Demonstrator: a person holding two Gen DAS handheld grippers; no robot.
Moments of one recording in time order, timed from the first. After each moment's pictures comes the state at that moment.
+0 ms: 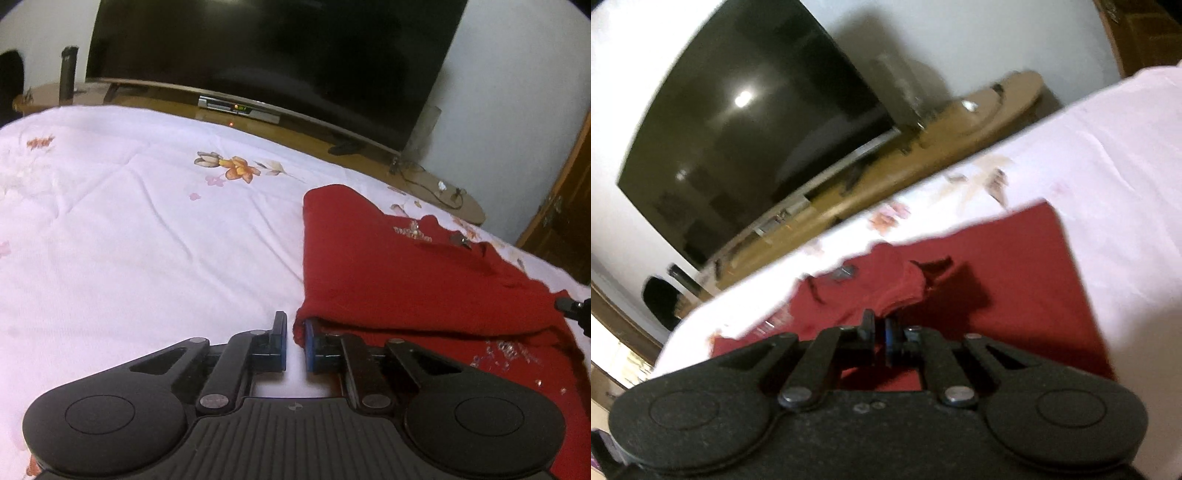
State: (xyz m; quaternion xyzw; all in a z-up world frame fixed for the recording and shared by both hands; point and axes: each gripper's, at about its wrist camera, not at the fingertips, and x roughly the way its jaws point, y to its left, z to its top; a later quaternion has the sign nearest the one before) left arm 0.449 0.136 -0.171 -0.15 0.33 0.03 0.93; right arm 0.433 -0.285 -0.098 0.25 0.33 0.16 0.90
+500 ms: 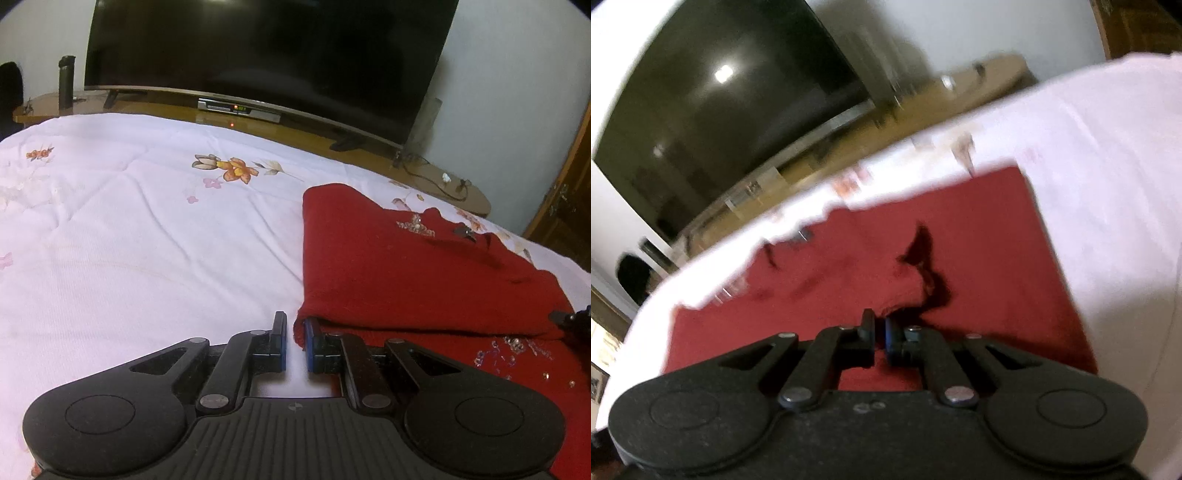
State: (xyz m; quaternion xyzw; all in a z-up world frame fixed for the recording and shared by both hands) left arm 0.451 0.133 -0.166 -0.13 0.34 0.04 0.93; right arm 0.443 -0.282 -0.130 0.22 0.37 0.14 0.89
